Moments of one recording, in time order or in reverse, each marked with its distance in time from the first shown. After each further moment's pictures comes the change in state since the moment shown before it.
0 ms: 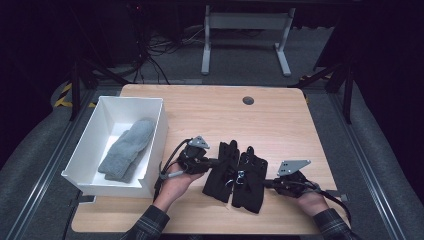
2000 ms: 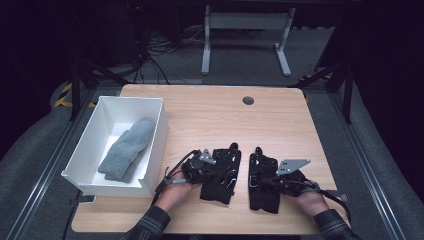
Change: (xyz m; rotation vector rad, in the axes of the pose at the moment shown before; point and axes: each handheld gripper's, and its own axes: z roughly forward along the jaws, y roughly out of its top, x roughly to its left) left arm 0.005 -0.031 0.036 0.184 0.084 0.152; right arm 0.002 0.005 0.000 -0.007 -0.022 -0.005
